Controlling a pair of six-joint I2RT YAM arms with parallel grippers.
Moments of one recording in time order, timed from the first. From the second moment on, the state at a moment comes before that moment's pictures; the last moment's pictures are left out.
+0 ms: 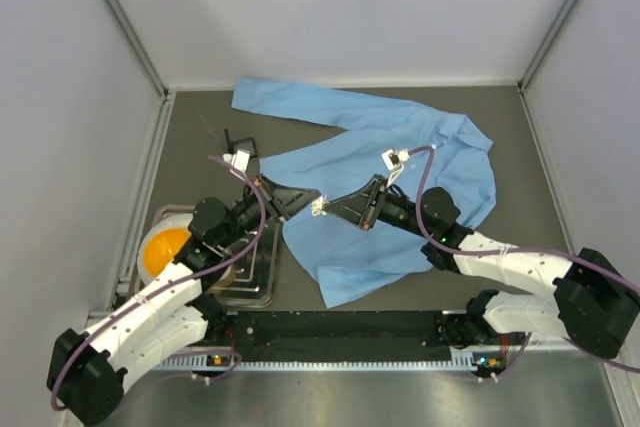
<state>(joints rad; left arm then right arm) -0.59 0.77 0.44 0.50 0.36 -1.09 0.83 1.17 0.51 0.84 -0.37 0.89</state>
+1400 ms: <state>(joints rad) -0.59 0.94 0.68 0.06 0.82 -0.81 0.64 1.11 0.61 0.45 -0.95 0.74</state>
